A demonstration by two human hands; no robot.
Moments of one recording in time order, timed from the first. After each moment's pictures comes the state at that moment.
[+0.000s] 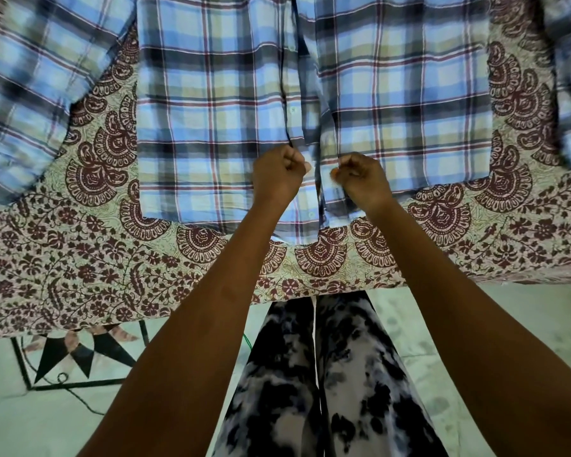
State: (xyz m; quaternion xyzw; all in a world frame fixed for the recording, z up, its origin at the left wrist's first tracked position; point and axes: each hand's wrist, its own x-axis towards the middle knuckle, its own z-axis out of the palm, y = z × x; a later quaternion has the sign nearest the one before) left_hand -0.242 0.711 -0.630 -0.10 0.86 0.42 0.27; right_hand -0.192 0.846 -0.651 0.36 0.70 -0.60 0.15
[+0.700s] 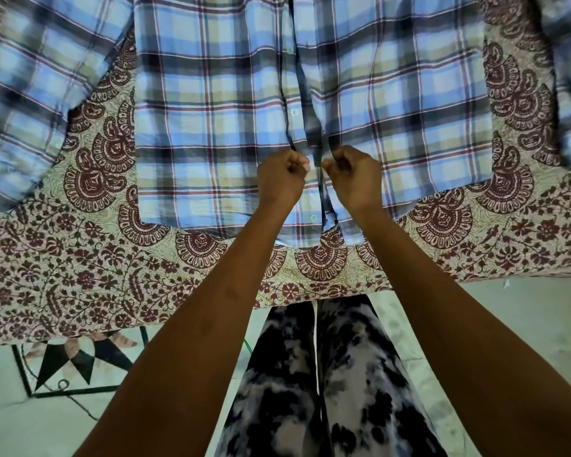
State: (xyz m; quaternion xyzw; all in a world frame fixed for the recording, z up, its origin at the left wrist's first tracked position) left_hand -0.241 0.719 -0.637 -0.11 0.87 0.42 0.26; right_hand -0.198 0.831 -0.644 0.28 0.84 -0.45 0.07
